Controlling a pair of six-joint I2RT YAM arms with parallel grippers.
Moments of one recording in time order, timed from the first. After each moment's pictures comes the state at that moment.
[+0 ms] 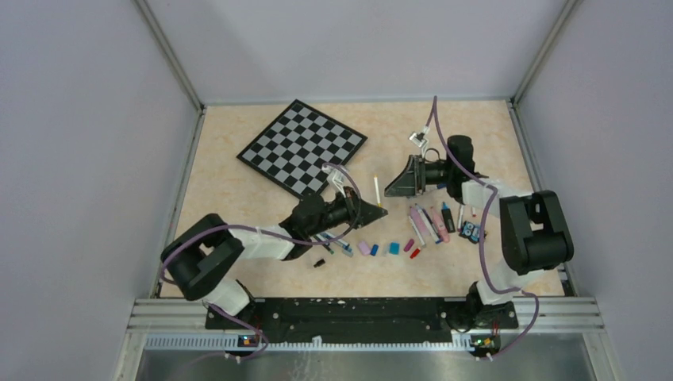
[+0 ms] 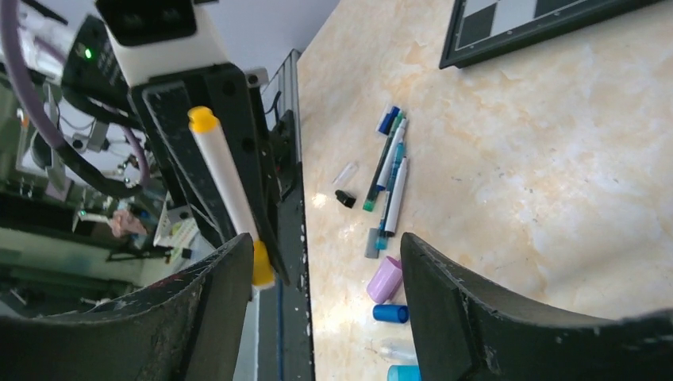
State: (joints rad) left arm -0.84 1.58 0.55 1.00 0.27 -0.91; right arm 0.18 1.64 0.82 0.39 -1.32 0.49
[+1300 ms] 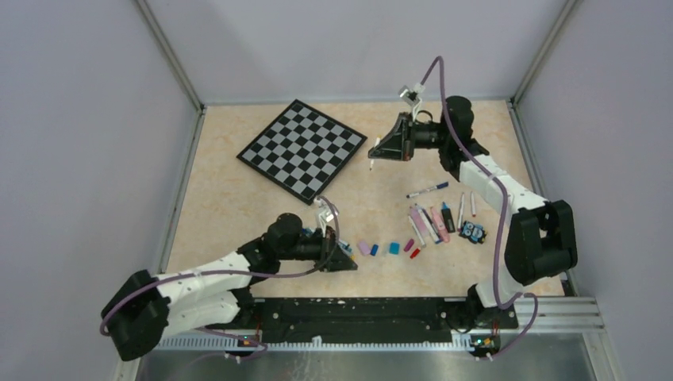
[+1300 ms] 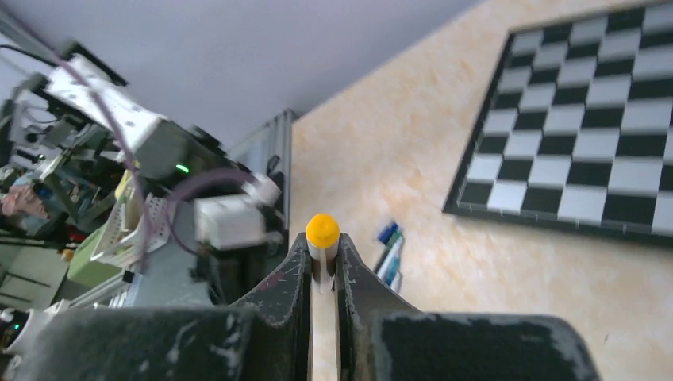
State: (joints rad) left arm -0.86 1.08 0.36 0.34 0.61 -0.70; right arm 0.29 1.57 1.22 0.41 -1.27 0.58
